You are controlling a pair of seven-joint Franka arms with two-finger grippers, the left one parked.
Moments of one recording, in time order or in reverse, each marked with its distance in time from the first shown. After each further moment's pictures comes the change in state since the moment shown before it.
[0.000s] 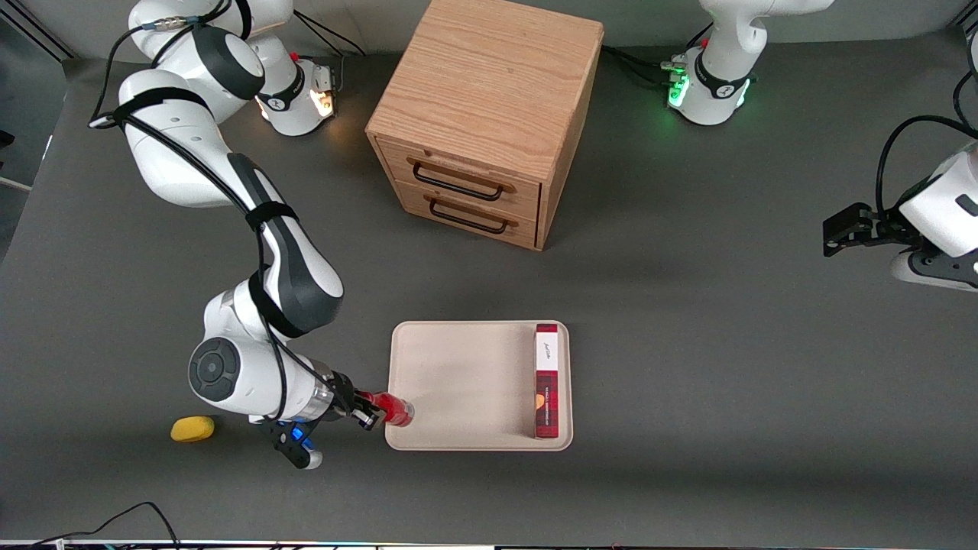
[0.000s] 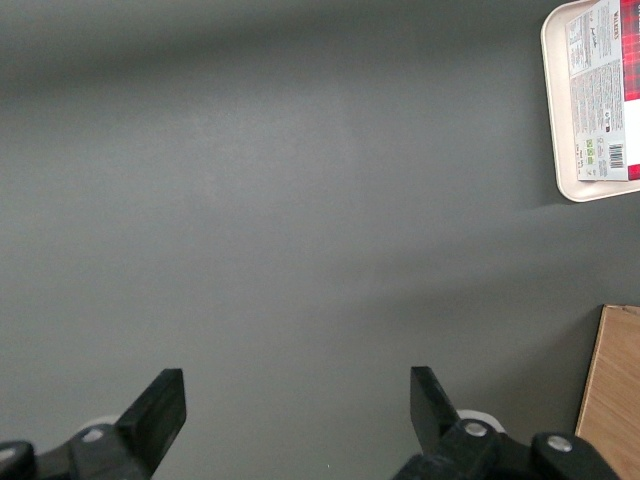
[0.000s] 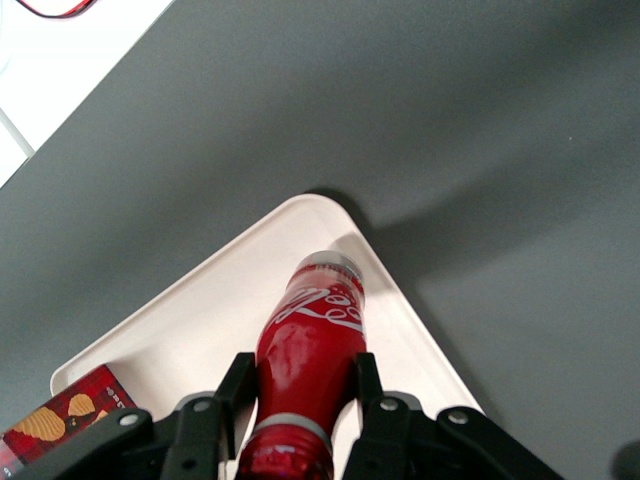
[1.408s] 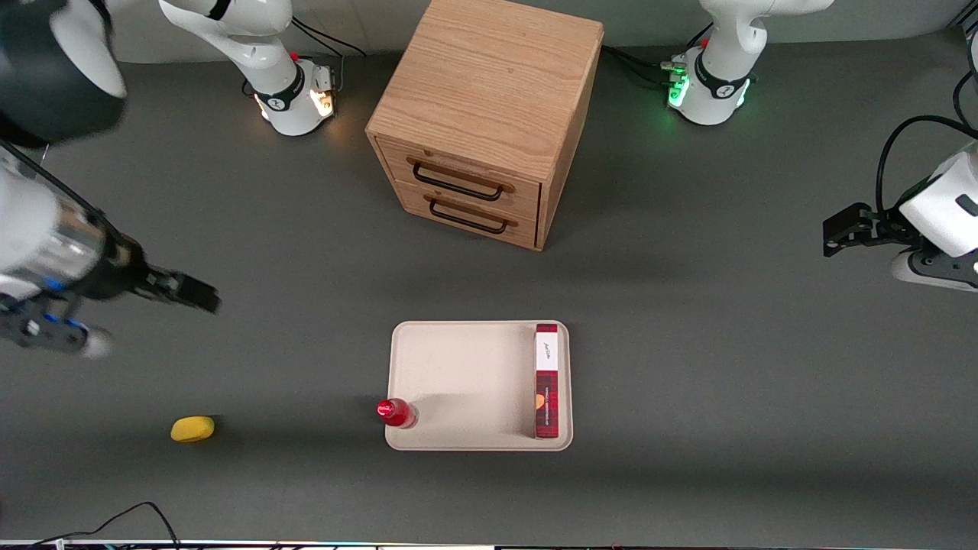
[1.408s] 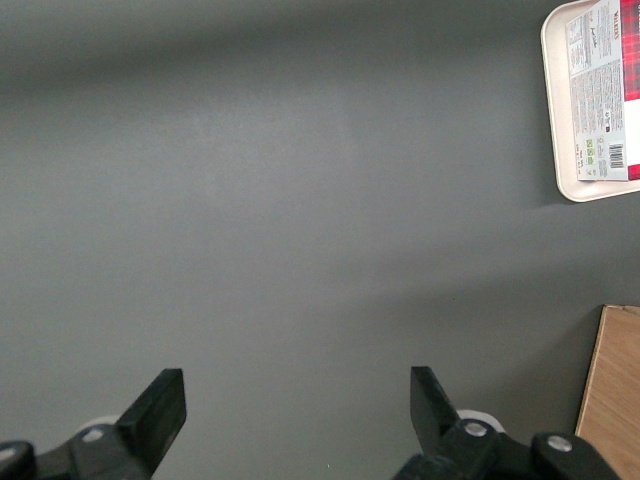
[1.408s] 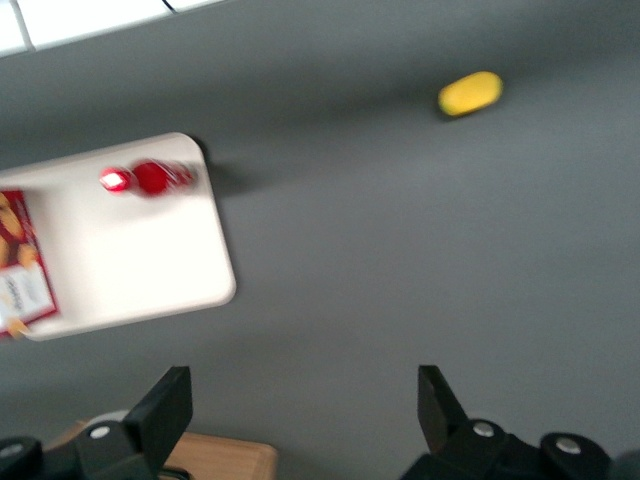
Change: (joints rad) arm -0.292 -0.663 0.038 -0.241 0.011 -0.553 -0.574
